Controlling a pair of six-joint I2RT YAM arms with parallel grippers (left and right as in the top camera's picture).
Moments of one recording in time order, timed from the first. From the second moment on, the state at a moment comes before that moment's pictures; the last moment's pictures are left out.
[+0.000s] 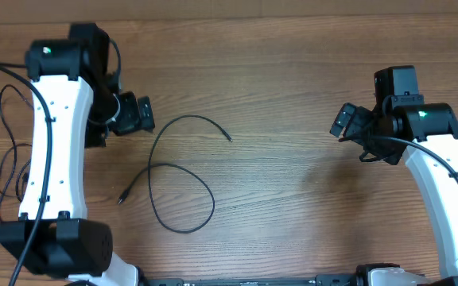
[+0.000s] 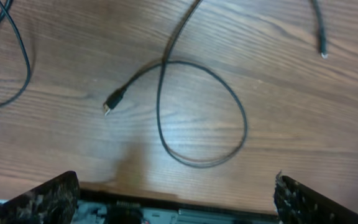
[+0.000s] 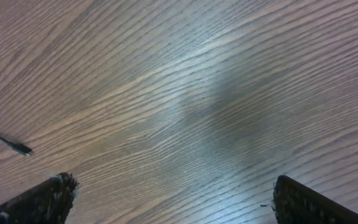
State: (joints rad) left arm 0.02 1.76 1.86 -1.68 0.09 -0.28; right arm 0.05 1.42 1.28 -1.11 -0.01 0.53
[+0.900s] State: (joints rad) left arm -0.01 1.64 0.86 -0.94 0.05 -0.51; right arm 0.05 1.42 1.28 -1.11 -0.01 0.53
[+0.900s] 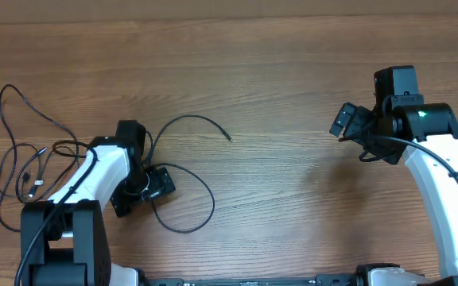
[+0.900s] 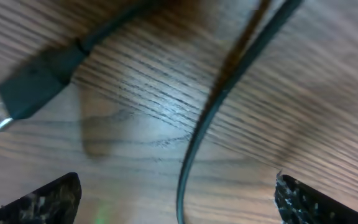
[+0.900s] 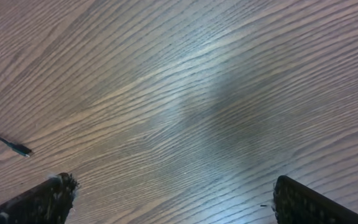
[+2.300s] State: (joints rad) left arm -0.19 1.63 1.40 -0.90 0.21 -0.31; right arm 0.05 1.42 1.28 -1.10 -0.01 0.53
